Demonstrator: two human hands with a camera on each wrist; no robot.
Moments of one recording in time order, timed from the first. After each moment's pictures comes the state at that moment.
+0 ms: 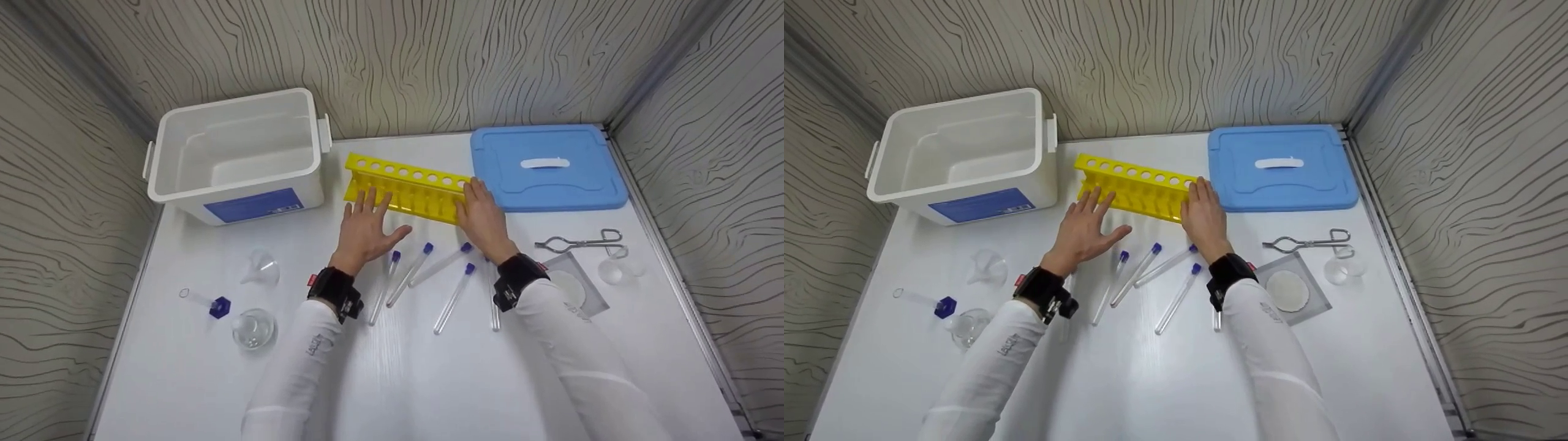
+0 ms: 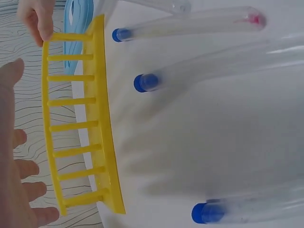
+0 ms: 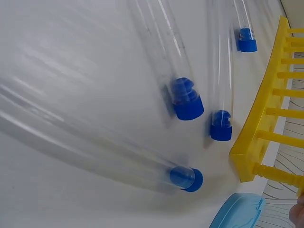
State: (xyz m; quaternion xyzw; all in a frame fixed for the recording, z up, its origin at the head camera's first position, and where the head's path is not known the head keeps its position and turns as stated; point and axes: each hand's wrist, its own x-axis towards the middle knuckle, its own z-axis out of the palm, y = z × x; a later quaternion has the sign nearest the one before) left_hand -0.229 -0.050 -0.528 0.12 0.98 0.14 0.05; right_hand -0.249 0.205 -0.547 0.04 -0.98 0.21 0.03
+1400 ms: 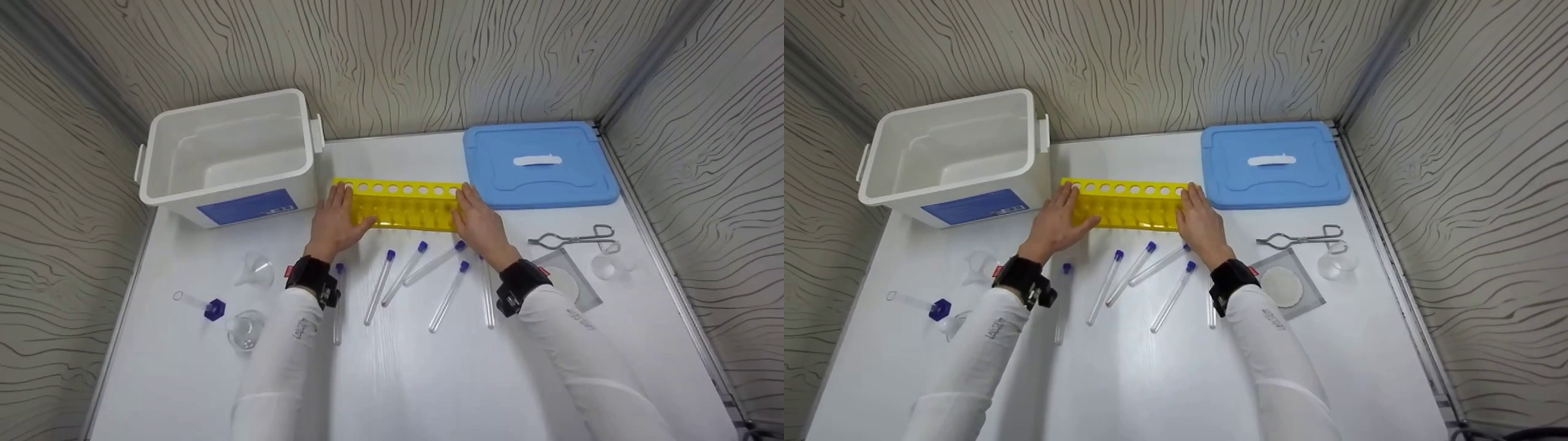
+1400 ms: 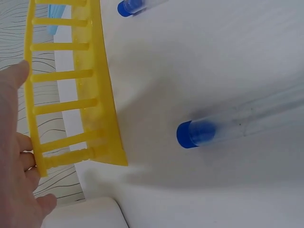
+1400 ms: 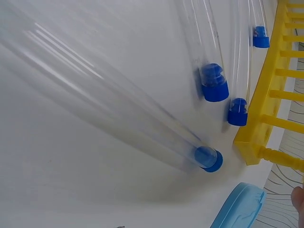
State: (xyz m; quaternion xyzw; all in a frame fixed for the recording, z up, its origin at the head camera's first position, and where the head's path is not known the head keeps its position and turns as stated) left_hand -0.252 -0.093 -0.537 0.09 0.98 0.16 0.08; right_hand -0.230 0.215 -0.550 0.10 -0.97 0.20 0.04
